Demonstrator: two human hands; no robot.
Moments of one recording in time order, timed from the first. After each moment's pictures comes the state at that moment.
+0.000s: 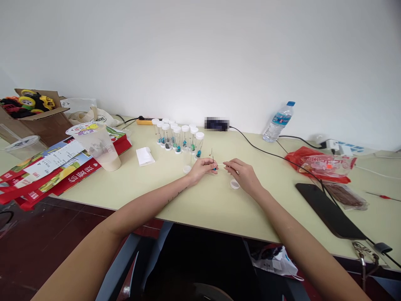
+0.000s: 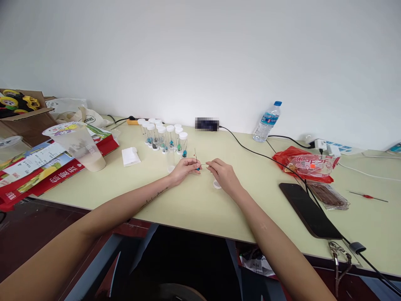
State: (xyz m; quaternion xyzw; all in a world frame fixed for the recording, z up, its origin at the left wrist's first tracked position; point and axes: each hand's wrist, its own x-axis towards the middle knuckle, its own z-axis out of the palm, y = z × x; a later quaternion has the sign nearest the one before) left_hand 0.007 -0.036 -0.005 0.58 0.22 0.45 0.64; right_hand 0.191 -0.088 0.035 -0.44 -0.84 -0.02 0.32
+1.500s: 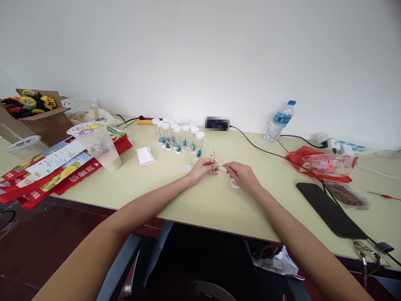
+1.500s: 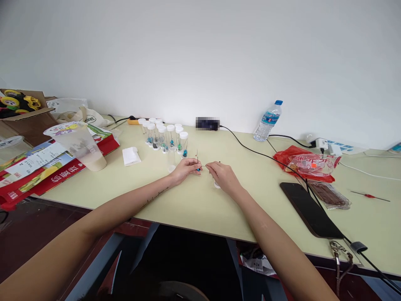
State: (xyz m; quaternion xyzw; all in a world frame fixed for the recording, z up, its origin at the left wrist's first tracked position) left_hand 0.007 -0.037 -0.005 0.59 0.22 0.43 0.65; right_hand 0.188 -0.090 0.034 -0.44 -0.85 -0.02 0.29
